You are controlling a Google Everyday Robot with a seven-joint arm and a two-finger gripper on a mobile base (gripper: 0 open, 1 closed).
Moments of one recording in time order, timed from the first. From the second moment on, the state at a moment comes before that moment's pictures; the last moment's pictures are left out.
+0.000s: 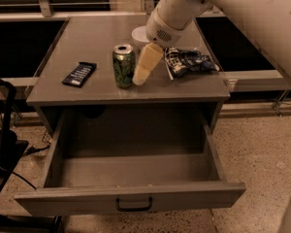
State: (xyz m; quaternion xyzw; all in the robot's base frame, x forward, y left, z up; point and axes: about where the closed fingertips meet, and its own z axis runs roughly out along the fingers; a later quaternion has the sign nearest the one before) arm 0.648 -0.012 0.927 -0.62 0.74 0.06 0.27
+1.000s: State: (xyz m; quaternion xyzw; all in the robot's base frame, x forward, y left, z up) arm 0.667 0.036 0.920 -0.61 0.70 0.17 0.32
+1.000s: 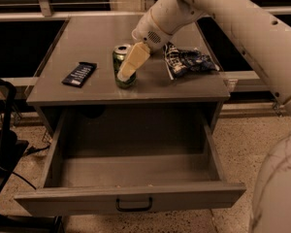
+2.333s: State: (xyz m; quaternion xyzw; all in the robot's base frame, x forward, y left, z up) arm 0.656 0.079 0.907 -0.64 0.68 0.19 0.28
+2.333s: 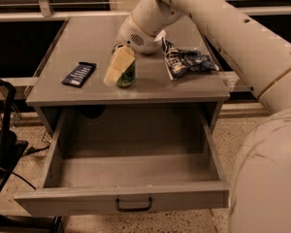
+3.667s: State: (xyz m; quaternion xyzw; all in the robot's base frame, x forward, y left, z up) arm 0.681 0.058 0.910 -0.62 0.72 0.17 0.28
